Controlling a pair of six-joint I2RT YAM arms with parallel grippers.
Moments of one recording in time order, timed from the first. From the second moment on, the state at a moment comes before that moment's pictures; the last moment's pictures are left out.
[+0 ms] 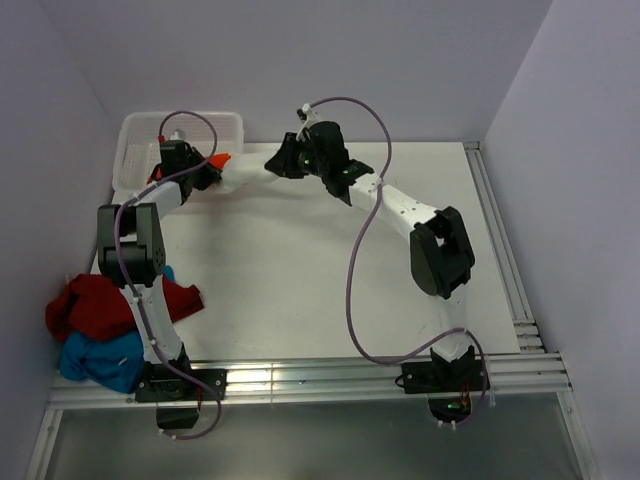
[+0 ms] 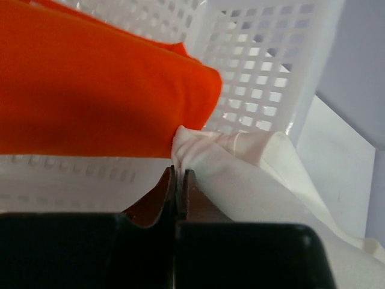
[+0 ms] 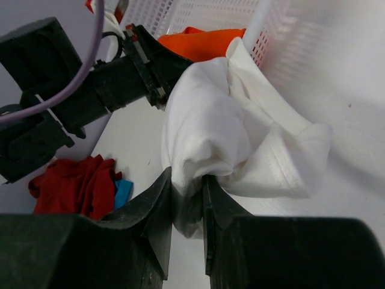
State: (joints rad) left arm 0.03 2.08 1.47 0.07 0.24 -0.67; right arm 0.60 2.05 1.74 0.04 -0.27 0.58
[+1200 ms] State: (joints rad) left arm -0.38 1.86 1.39 -0.26 0.20 -0.76; right arm 0.36 1.47 1.40 -0.35 -0.24 0.60
